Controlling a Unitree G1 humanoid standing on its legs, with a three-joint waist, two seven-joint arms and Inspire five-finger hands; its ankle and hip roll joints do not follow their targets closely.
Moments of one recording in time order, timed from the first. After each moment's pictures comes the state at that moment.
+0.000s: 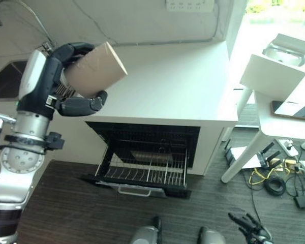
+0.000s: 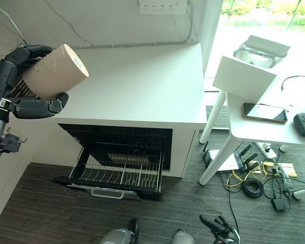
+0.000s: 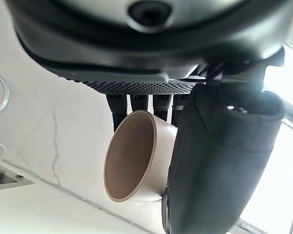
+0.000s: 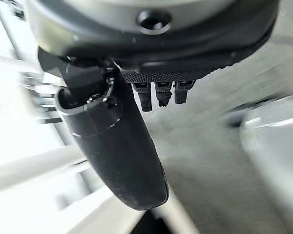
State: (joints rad) left arm -0.14 0.97 0.21 -0.20 -0.04 -0.15 0.10; right arm 0.03 -0.33 -0.14 1.02 0.74 -0.17 0.09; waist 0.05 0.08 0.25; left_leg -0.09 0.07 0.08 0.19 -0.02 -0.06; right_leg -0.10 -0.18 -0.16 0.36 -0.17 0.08
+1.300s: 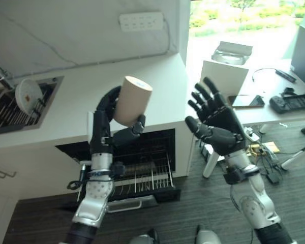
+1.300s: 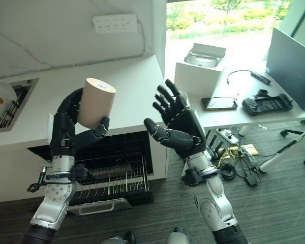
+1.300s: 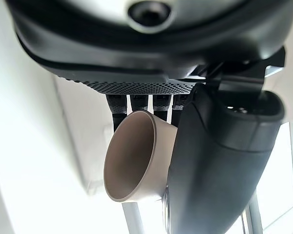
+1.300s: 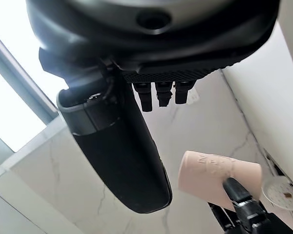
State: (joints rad) left arm -0.09 0.38 -0.12 -0.03 -0.06 -0.42 0.41; right arm -0.11 -0.39 0.23 -0.20 0.87 -0.22 0.20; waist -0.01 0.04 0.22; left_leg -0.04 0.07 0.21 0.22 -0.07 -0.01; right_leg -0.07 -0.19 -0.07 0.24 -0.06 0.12
